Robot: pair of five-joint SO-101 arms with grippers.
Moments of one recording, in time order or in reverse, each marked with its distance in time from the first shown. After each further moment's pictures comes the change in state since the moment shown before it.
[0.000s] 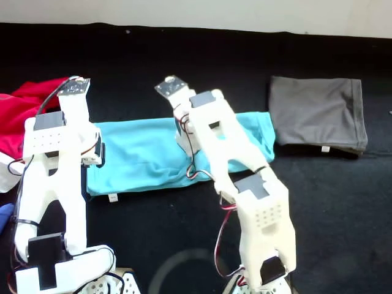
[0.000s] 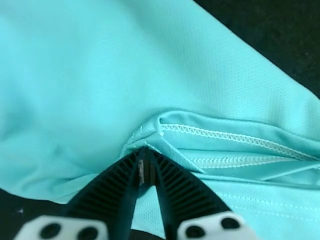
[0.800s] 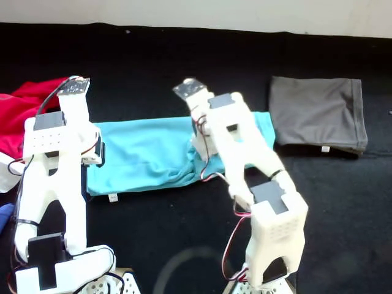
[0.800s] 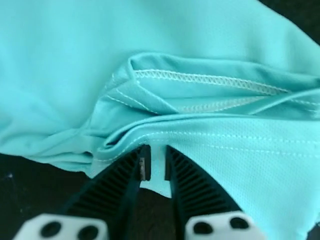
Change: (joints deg) left arm 0.0 0.0 0.0 -0.4 0.0; right arm 4.7 -11.8 11.3 1.8 0.0
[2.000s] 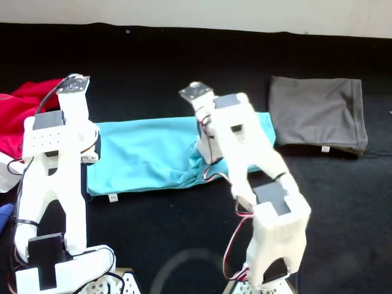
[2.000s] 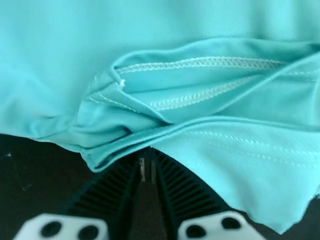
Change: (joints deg) left arm 0.0 0.0 -0.8 0.0 -0.1; right arm 0.7 0.4 3.4 0.0 0.0
